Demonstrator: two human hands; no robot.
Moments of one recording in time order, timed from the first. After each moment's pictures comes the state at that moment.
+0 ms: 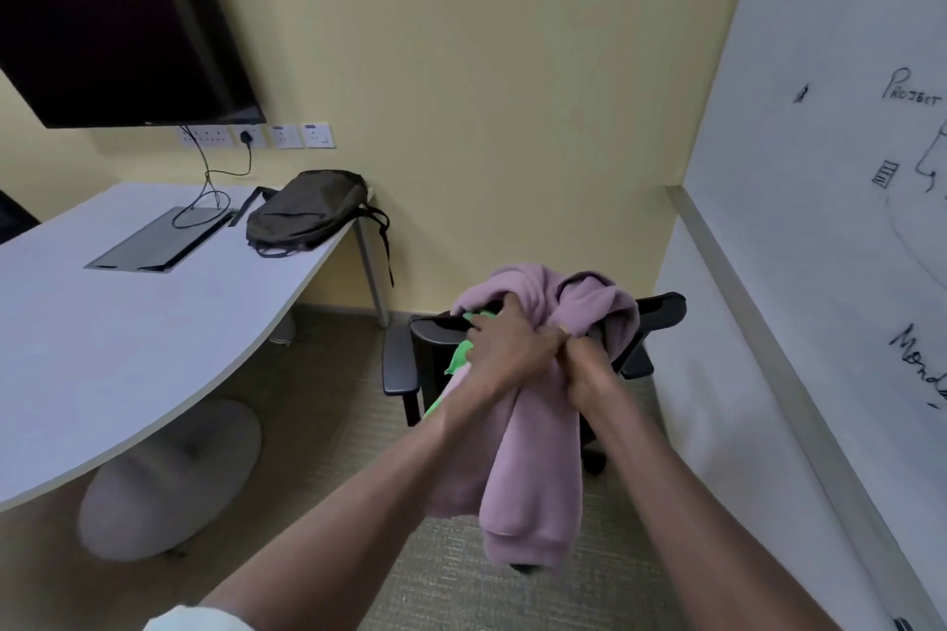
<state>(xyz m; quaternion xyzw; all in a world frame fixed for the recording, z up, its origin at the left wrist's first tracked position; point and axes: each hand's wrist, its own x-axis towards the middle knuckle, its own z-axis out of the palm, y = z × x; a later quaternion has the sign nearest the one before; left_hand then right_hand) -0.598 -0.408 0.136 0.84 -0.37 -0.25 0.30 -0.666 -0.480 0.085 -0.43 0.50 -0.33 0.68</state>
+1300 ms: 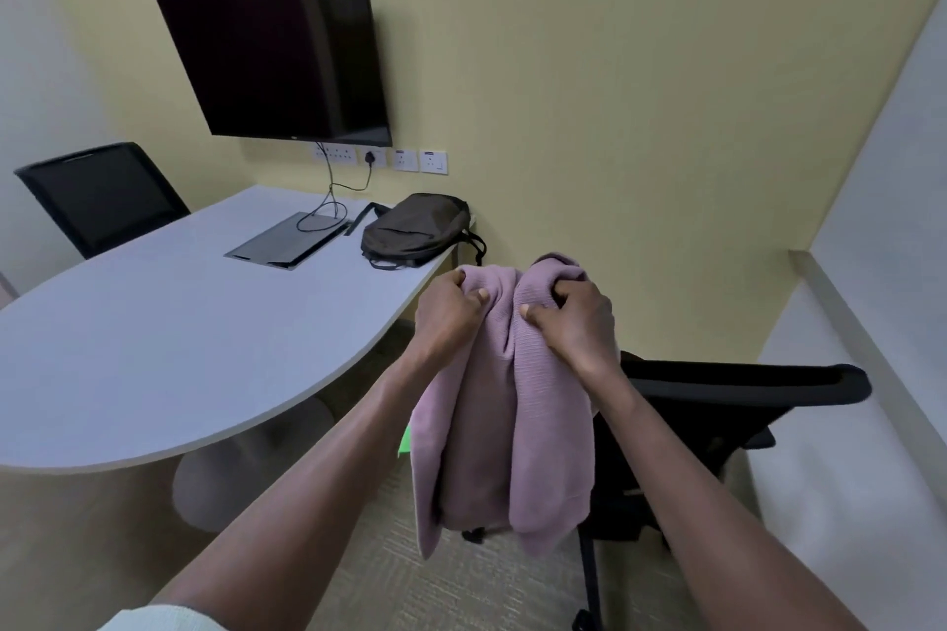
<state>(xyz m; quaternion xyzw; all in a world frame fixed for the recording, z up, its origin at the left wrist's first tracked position) -0.397 -0.279 0.190 0.81 -0.31 -0.11 0.48 -0.511 -0.376 0.181 -0.81 0.38 -0.32 0.30</state>
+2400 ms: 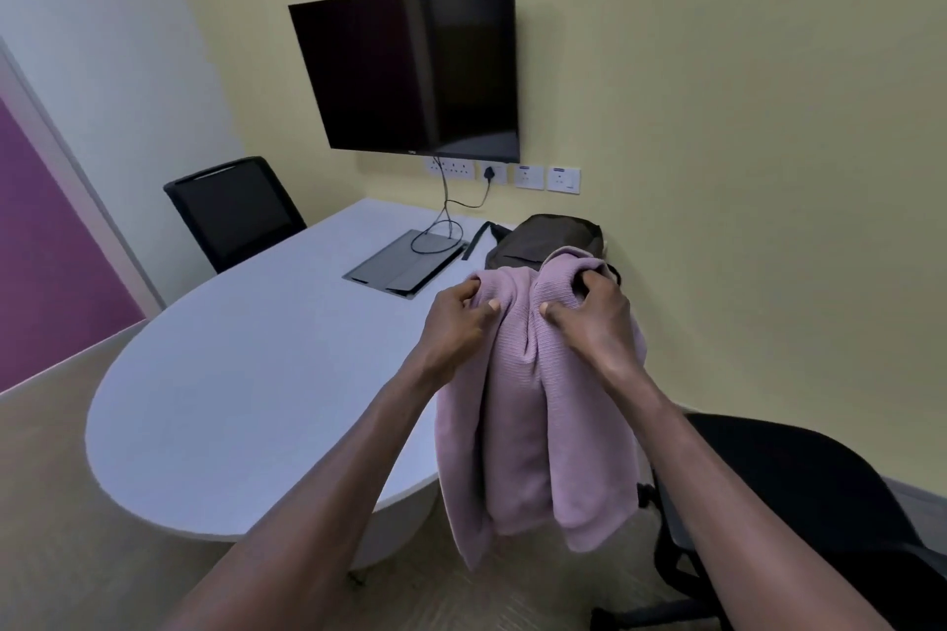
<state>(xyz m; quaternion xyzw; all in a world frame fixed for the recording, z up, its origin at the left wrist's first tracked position) -0.074 -0.210 0.181 0.76 -0.28 -0.14 0.57 -0.179 -0.345 0.182 -0.81 0.29 -0.34 0.38</state>
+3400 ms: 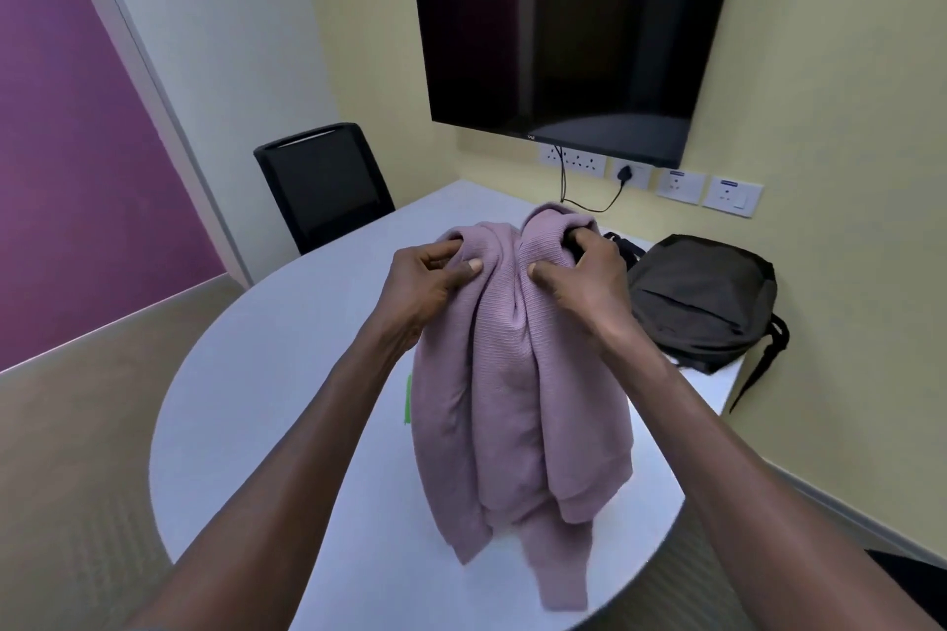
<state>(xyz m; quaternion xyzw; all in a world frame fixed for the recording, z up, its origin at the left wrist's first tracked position) 0.274 -0.122 0.196 0.72 -0.19 -0.09 0.66 0.184 -0.292 0.205 -0.83 0.18 -0.29 0.45</state>
